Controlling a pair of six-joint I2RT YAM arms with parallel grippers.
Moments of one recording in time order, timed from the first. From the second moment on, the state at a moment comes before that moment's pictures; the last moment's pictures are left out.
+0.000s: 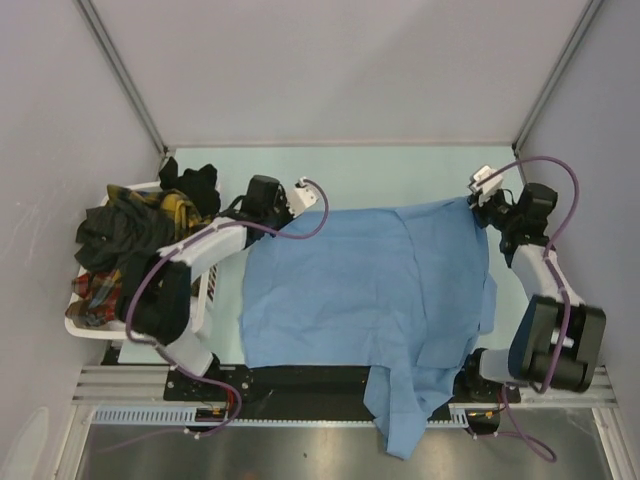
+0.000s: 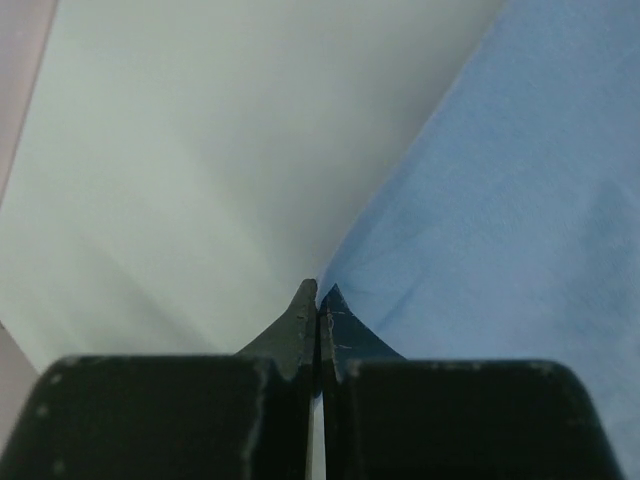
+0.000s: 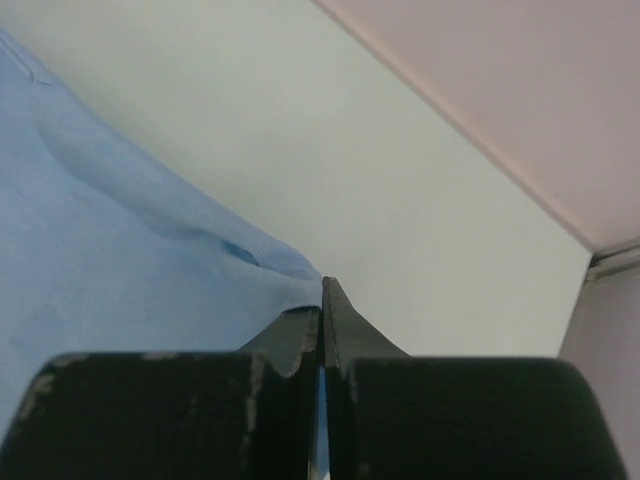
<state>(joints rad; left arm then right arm) -0.41 1.54 1.02 -0.17 0.03 0.66 -0.26 1.26 0.80 0.15 -0.76 -0.64</state>
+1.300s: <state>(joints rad) -0.26 2.21 2.05 -0.65 0.10 0.60 -0.24 2.01 1.91 -0.60 -0.48 -0.65</state>
